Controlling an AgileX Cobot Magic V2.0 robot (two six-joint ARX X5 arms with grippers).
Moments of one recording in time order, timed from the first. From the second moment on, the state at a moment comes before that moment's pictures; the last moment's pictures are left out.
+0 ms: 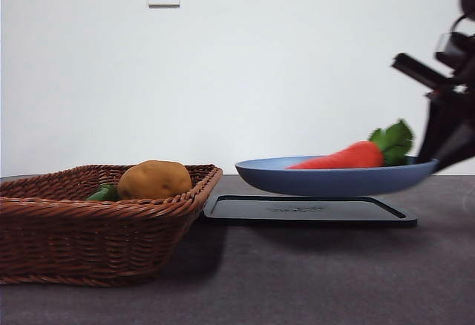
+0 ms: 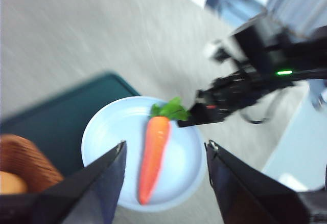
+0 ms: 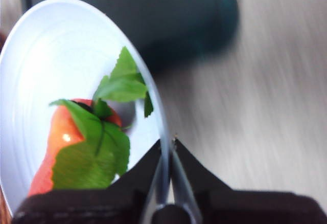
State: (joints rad) left arm -0.73 1.06 1.14 -0.47 0.19 -0.21; right arm 0.14 1.41 0.83 -0.44 -0.41 0.43
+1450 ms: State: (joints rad) left arm -0.69 1.00 1.14 -0.44 -0.26 0.01; right arm 0.16 1.54 1.27 -0.69 -0.26 0.25
